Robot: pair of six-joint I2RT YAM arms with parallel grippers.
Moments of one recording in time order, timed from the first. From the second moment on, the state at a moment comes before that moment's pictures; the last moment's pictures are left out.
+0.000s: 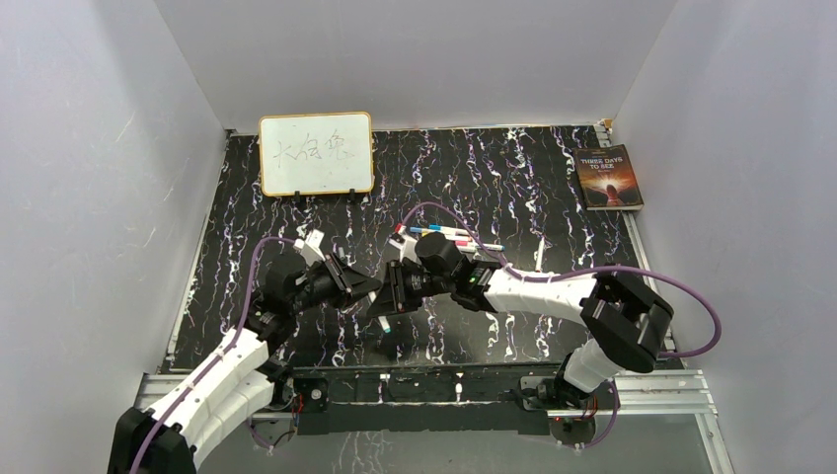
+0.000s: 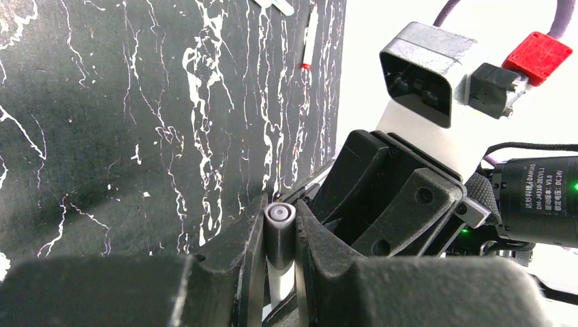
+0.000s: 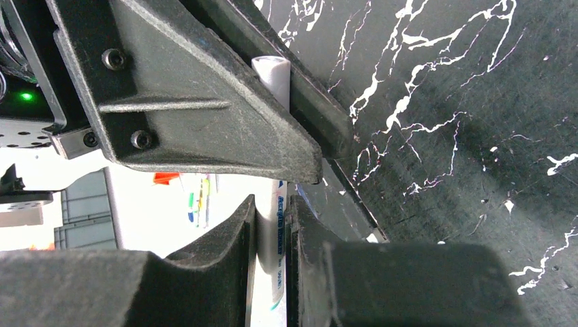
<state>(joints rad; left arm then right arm) -0.43 0.74 0.33 -0.01 0.46 -1.15 0.97 1.53 0.85 0.19 -0.50 0.92</state>
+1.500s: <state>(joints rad) -0.47 1.02 0.46 0.08 0.52 -1.05 1.00 1.39 0.66 0.33 -0.25 1.00</state>
